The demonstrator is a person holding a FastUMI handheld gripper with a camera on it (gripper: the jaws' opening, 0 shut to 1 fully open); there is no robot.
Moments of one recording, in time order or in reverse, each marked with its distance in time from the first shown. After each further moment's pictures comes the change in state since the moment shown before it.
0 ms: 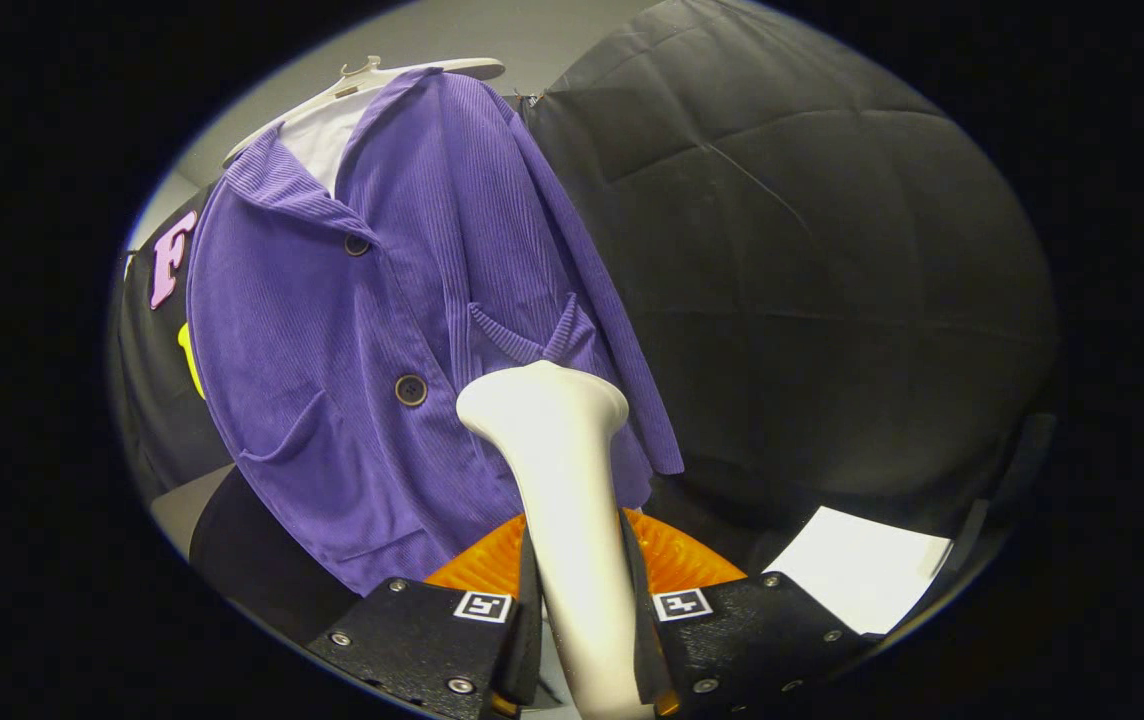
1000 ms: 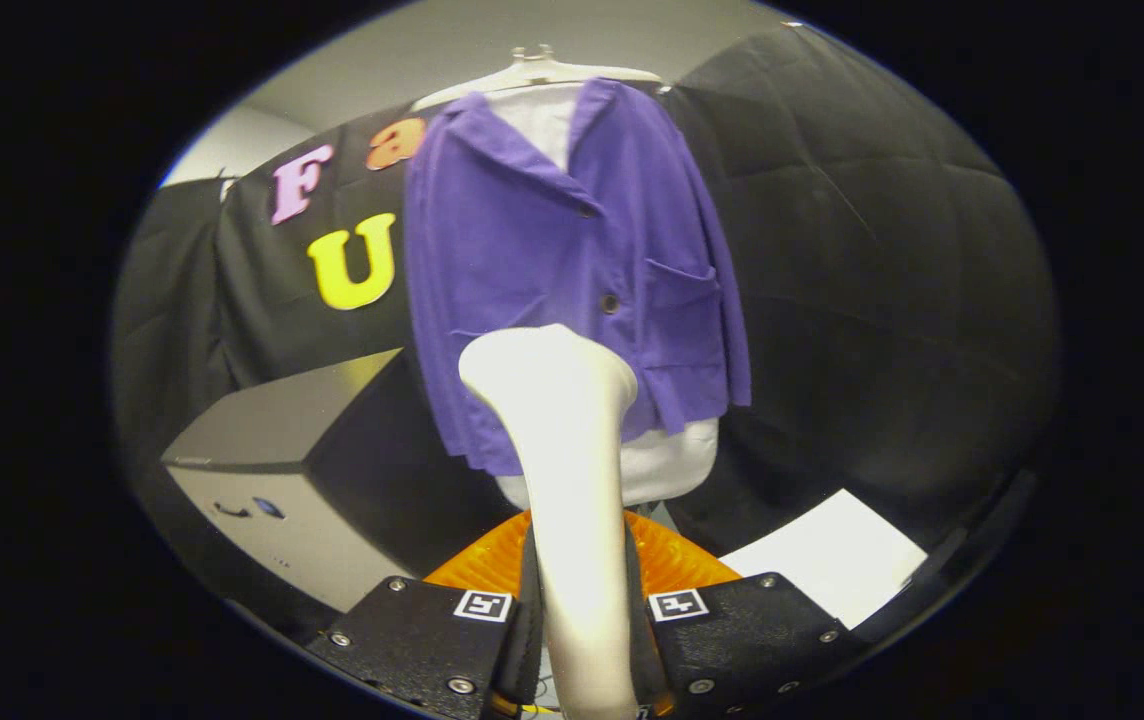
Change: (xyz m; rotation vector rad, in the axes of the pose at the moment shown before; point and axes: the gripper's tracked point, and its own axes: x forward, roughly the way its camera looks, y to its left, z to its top) arm -0.205 0.088 -0.053 -0.248 0.105 0.325
